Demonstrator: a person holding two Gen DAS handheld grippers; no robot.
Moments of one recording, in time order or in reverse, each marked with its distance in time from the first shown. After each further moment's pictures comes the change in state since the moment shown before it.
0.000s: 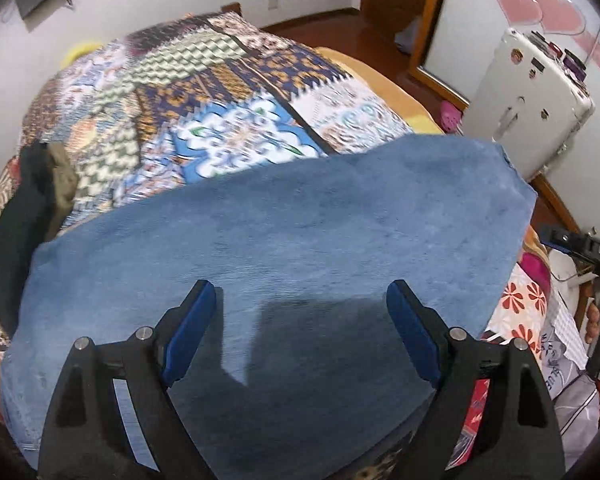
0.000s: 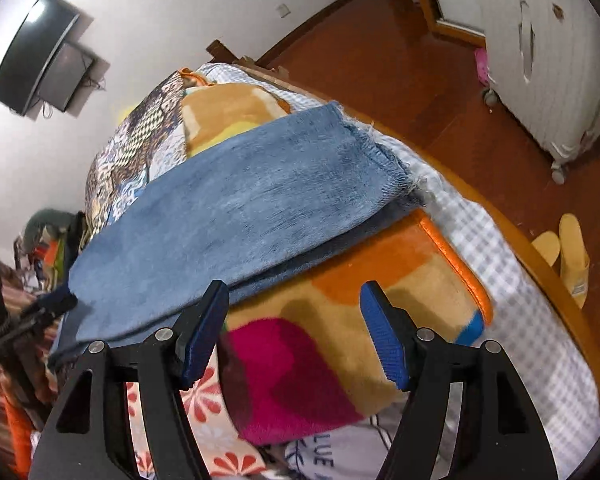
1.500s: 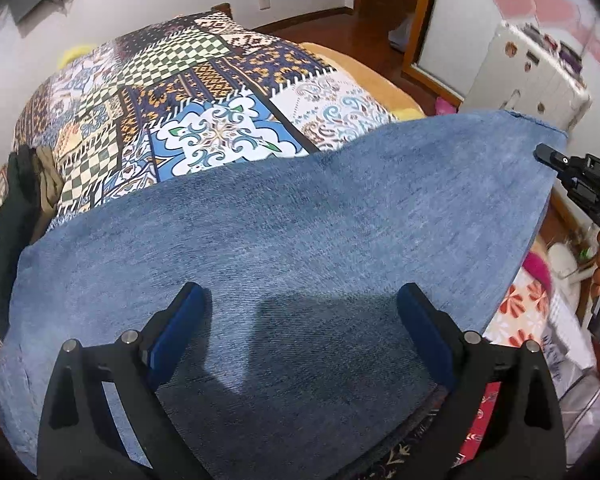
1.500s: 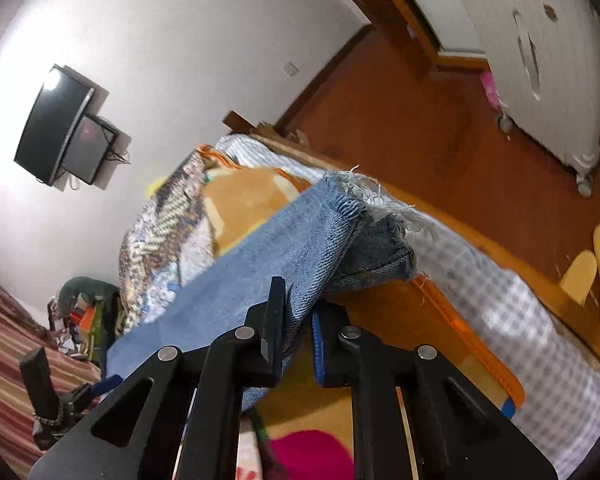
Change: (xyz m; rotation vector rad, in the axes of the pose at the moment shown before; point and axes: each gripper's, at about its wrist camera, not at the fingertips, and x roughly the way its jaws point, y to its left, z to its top) left arm 0.004 -0.010 -0.001 0.000 -0.013 -0.017; right arm -0.018 0.005 0.035 0.090 -0.241 0.151
